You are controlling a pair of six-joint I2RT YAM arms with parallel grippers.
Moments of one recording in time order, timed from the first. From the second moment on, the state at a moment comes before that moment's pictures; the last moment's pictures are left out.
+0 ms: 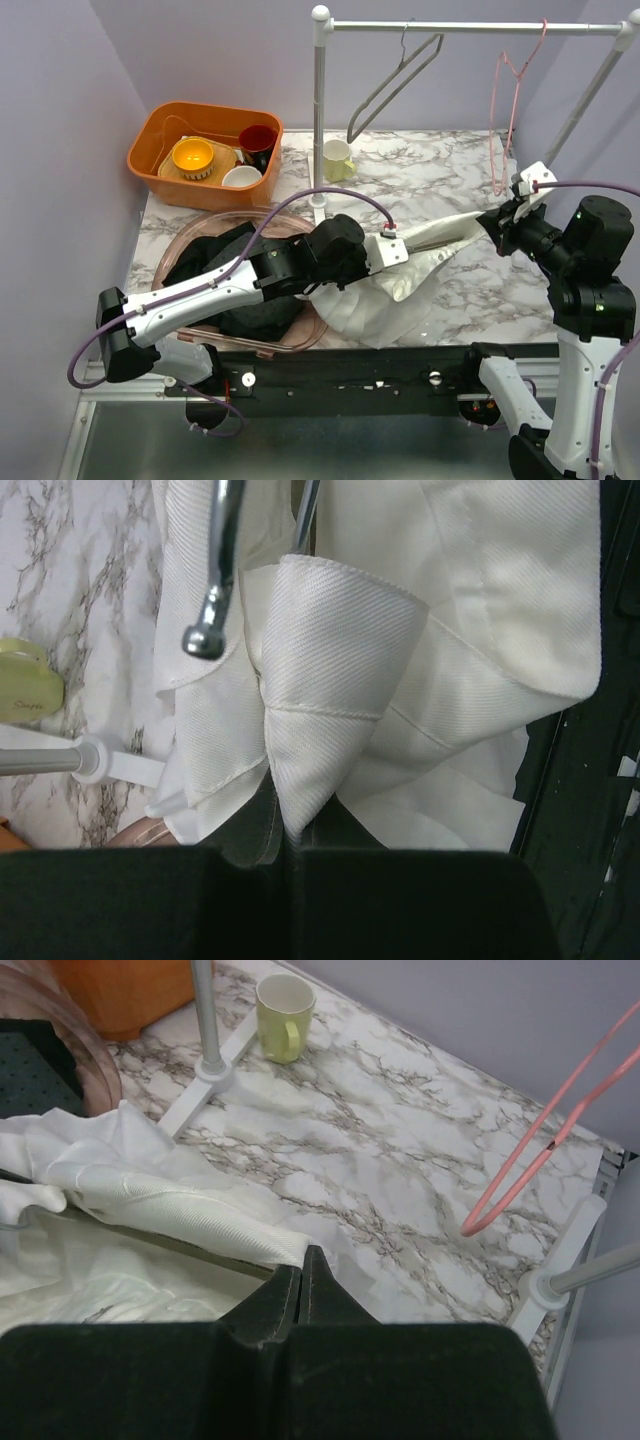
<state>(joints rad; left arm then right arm) -1.14 1.33 1.30 -0.58 -0.03 0.28 -0.11 0.77 1.31 -0.87 -0.56 -0.35</state>
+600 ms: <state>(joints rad) -1.16 1.32 1.29 -0.57 -0.14 0.24 -0.12 0.66 1.27 -1.18 -0.82 -0.71</state>
